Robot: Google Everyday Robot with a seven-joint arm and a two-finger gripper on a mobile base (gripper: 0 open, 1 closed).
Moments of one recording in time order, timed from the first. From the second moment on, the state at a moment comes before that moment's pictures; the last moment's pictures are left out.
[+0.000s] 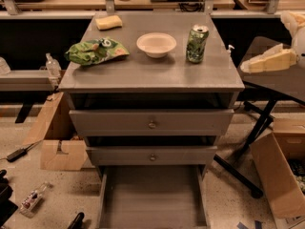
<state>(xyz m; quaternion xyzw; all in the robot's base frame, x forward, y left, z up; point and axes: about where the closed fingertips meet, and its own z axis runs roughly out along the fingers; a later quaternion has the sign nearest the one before) 0.605 -0.286 0.987 -0.40 0.68 0.08 0.61</state>
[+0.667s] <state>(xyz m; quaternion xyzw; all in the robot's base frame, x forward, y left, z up) 0.629 -0.275 0.979 -0.39 0.68 0.10 0.62</state>
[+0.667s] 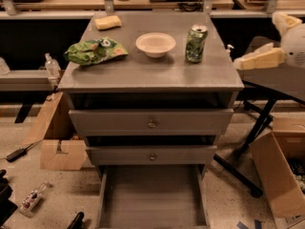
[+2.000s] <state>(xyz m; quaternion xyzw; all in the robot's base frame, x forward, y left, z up) 0.779 -0.217 0.938 -0.35 0.64 0.17 0.67</state>
